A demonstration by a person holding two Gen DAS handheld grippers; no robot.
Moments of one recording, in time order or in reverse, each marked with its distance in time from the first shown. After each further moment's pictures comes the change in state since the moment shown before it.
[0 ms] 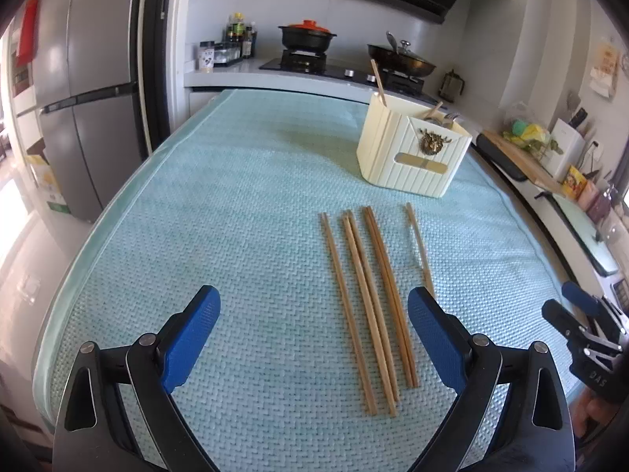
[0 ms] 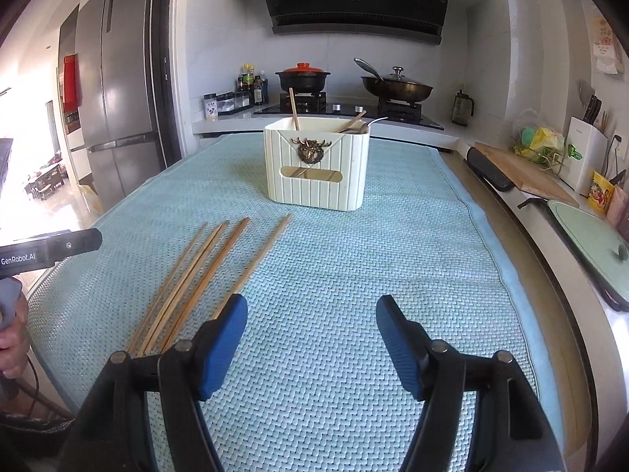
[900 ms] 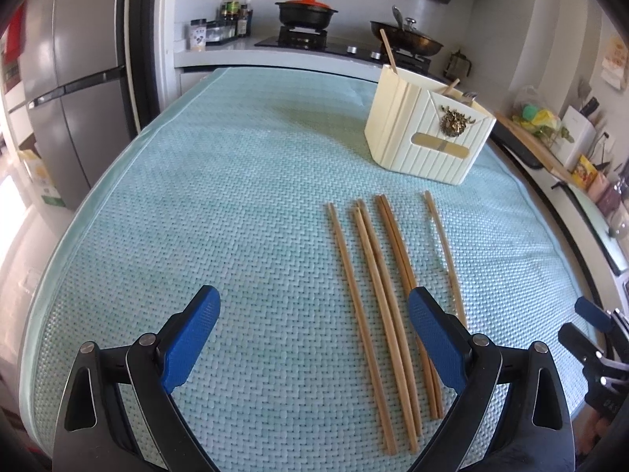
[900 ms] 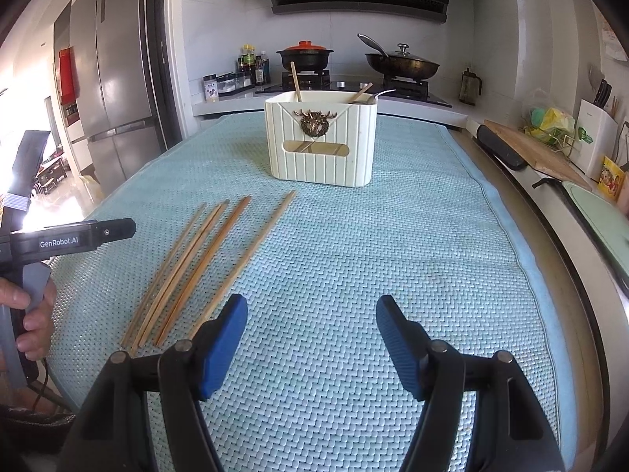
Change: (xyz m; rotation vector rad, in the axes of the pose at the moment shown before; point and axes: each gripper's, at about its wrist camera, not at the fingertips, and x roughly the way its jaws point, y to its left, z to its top) left arm 0.051 0.002 0.010 0.004 0.066 0.002; right arm 0.025 0.000 -0.003 0.017 0.079 0.025
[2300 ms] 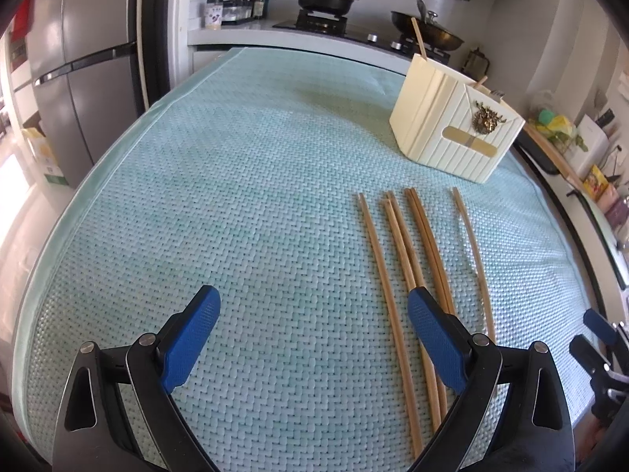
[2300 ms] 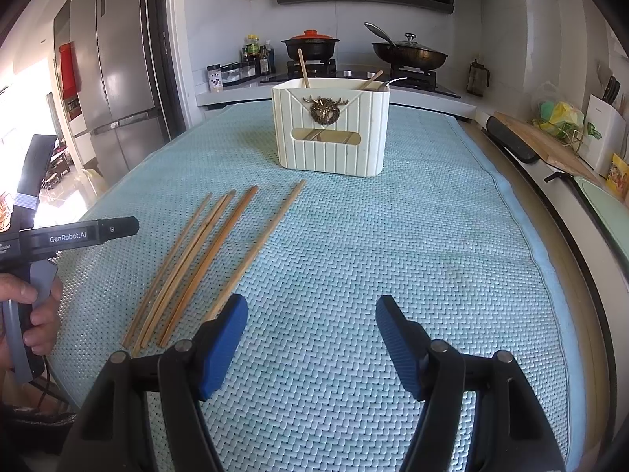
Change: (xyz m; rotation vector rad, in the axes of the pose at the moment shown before) left arm 0.022 0.023 0.002 -0.054 0.057 0.010; right arm 0.010 0.003 0.002 -0.006 0.027 0.018
